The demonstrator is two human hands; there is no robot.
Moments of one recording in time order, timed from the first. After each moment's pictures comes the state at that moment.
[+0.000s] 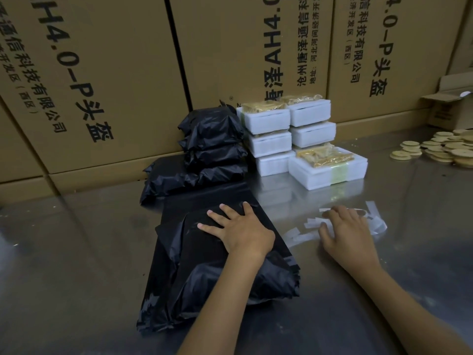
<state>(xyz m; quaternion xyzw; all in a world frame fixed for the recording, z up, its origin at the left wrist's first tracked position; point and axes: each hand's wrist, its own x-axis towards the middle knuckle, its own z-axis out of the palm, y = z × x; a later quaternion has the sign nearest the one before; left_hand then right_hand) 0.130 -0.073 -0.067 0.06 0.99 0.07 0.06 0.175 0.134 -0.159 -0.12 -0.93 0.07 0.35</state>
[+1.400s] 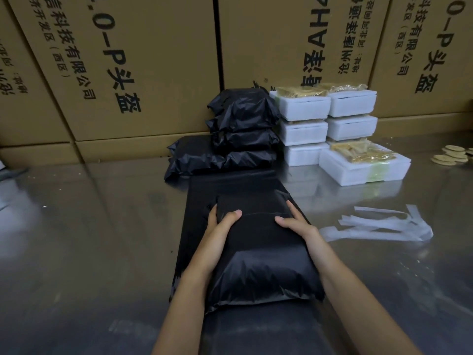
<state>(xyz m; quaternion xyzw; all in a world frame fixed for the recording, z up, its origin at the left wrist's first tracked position) 0.103 -0.211 -0.126 0.03 0.65 0.74 0.14 0.131 -0.022 -0.108 -0.12 -0.69 0.71 0.00</state>
